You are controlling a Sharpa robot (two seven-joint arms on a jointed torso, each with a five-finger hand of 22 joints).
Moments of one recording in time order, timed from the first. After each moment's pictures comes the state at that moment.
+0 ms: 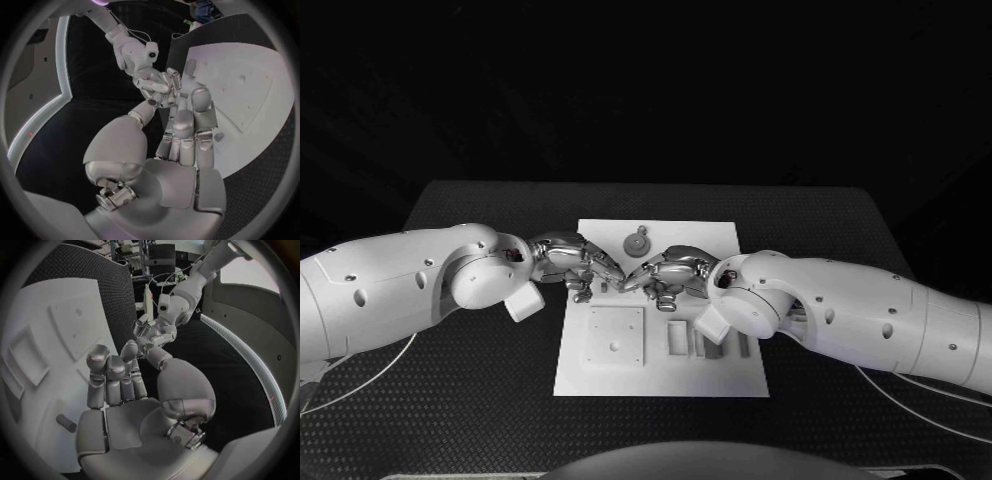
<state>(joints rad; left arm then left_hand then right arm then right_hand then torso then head) 1.31 -0.82 -0.24 1.43 -0.30 0.20 -0.08 1.07 -0.06 0.45 -0.29 0.05 0.87 0.16 0.31 0.46 1.14 0.09 0.06 0.25 1.38 -0.02 1.12 1.04 0.09 1.42 -0.12 0.43 1.31 1.07 -0.65 -0.02 1.54 -0.48 -0.18 -0.17 0.98 0.05 0.60 -0.29 0.05 1.05 0.06 0.24 0.80 1.13 -0.03 0.96 0.77 1.18 -0.13 1.37 0.94 0.19 1.21 -0.05 1.03 1.31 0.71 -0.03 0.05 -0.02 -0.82</state>
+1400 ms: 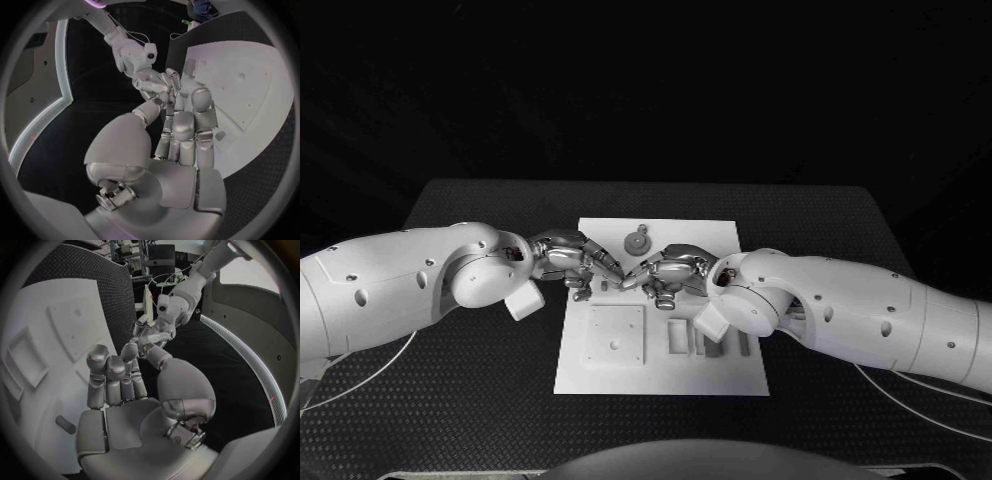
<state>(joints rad) 1.31 -0.82 -0.24 1.43 -0.33 0.20 -0.06 1.17 -0.05 0.50 -0.29 0.05 0.96 0.13 0.35 0.46 1.25 0.05 0.08 0.26 1.35 -0.05 1.17 0.96 0.09 1.42 -0.13 0.43 1.31 1.07 -0.64 -0.02 1.53 -0.49 -0.18 -0.17 0.98 0.05 0.60 -0.29 0.05 1.05 0.06 0.24 0.80 1.13 -0.03 0.96 0.77 1.18 -0.13 1.37 0.94 0.19 1.21 -0.06 1.03 1.31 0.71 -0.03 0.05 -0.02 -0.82</state>
